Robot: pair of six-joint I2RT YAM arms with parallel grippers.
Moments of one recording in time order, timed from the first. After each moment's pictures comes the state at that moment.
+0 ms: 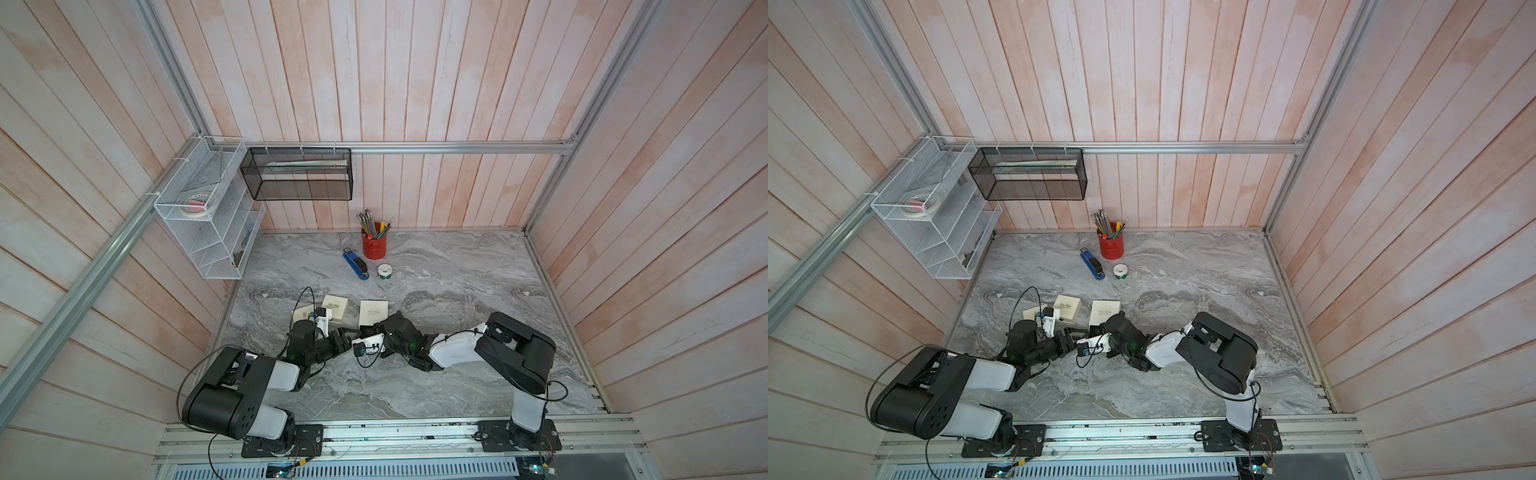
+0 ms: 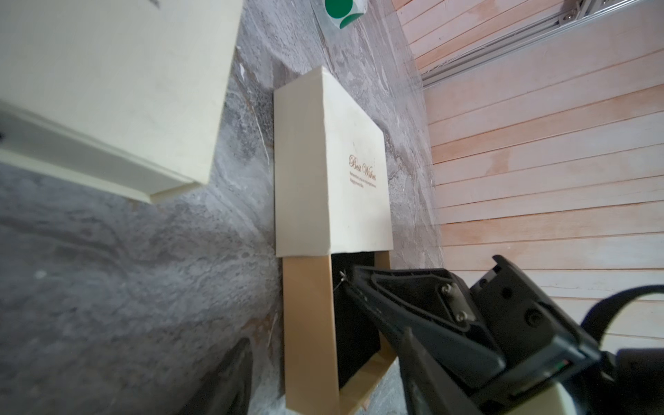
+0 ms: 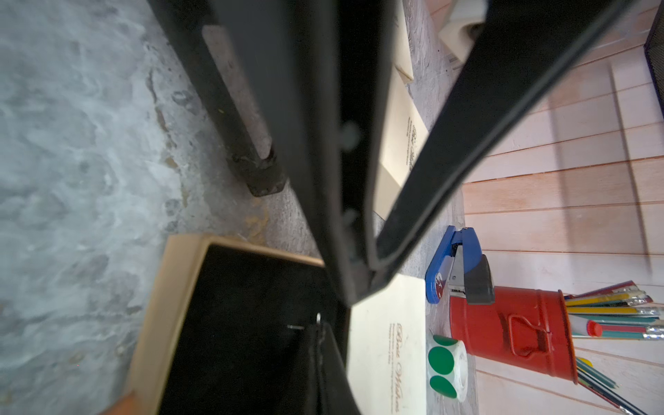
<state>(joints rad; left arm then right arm) -0.26 1.46 0.18 0.76 0.62 -0.82 1.03 1.91 0.84 0.51 0.08 -1.03</state>
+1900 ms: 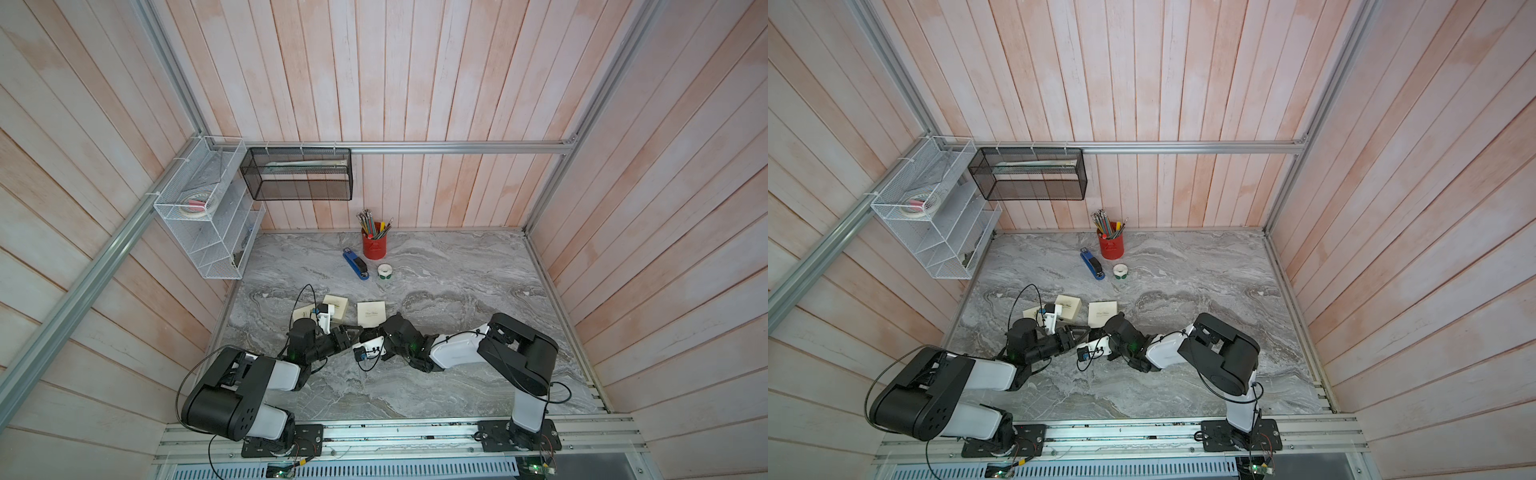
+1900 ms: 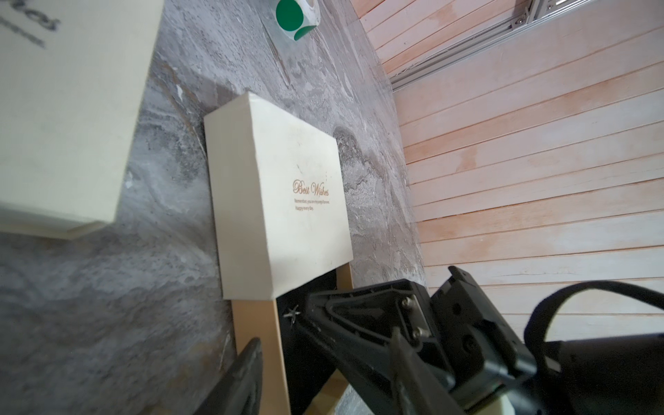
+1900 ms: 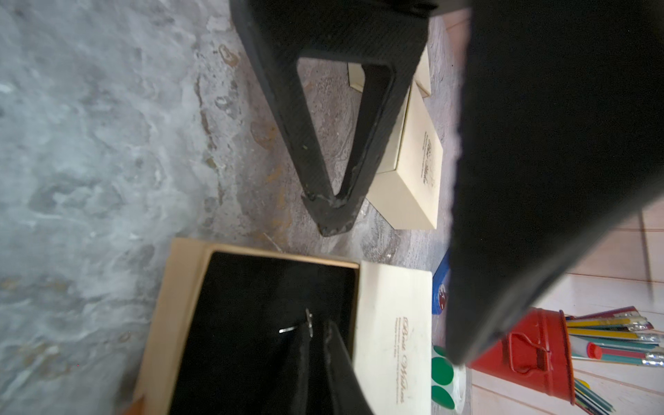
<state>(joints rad) -0.27 1.45 0.19 0.83 0.65 -0.84 1.03 1.89 0.83 0.47 0.05 -1.07</state>
